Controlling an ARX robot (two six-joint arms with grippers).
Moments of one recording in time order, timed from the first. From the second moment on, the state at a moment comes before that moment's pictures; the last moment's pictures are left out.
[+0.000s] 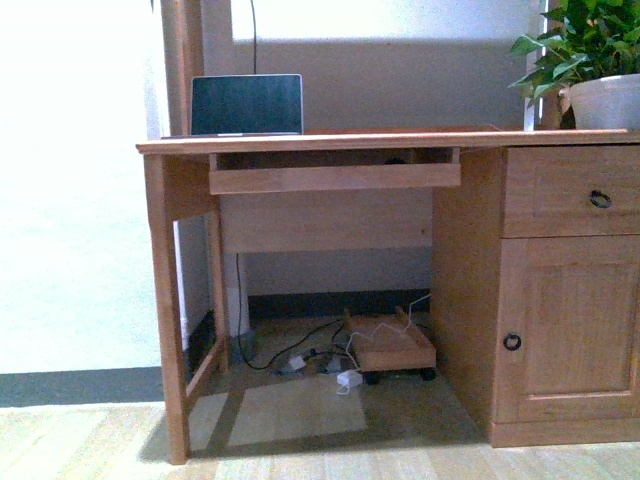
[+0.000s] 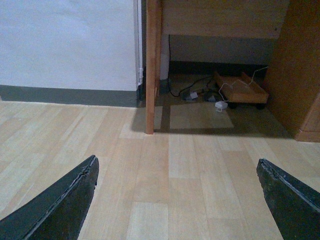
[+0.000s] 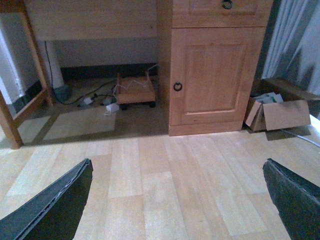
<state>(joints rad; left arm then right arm) -0.01 0.00 0.01 0.00 0.00 -0.01 0.00 0.00 0.02 0.00 0.00 0.00</state>
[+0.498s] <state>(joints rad) -0.01 0.00 0.01 0.00 0.00 -0.01 0.00 0.00 0.02 0.00 0.00 0.00</state>
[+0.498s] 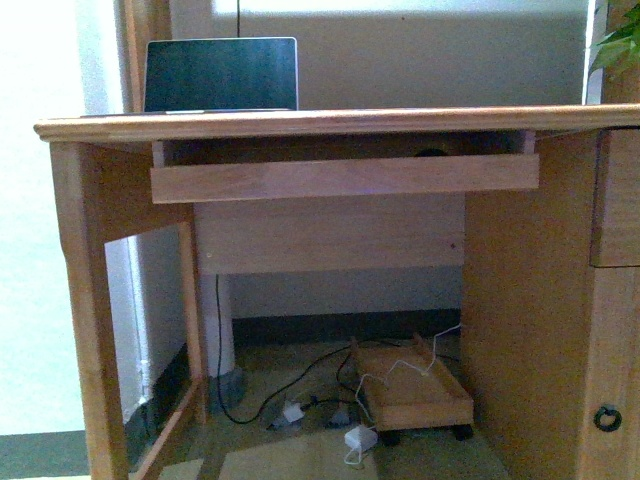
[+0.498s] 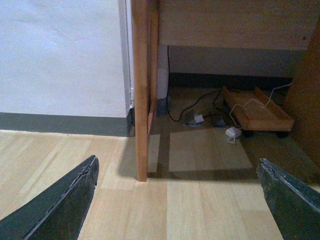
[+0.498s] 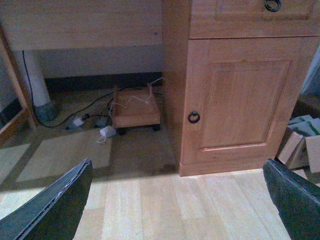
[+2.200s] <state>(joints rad) -0.01 0.00 0.01 0.00 0.00 -0.01 0.00 0.00 0.02 0.00 0.00 0.00</state>
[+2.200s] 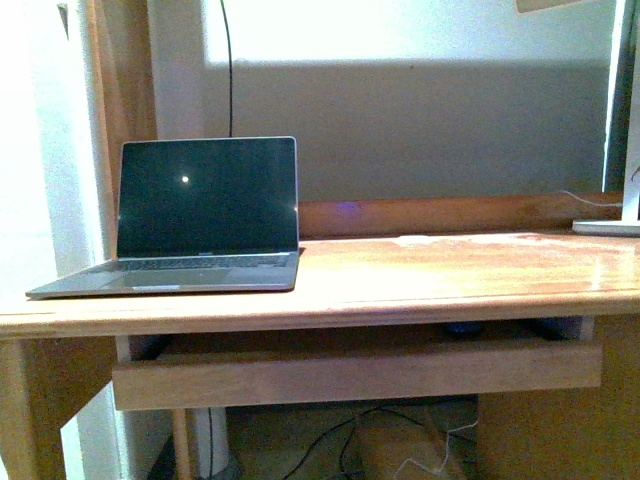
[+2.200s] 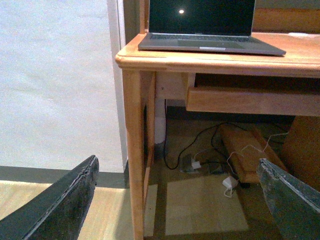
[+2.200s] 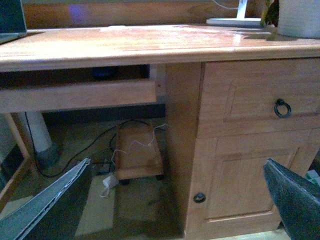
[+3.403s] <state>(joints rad) 0.21 1.74 0.44 1.17 0.58 1.49 0.00 0.00 0.02 0.00 0.00 0.00</state>
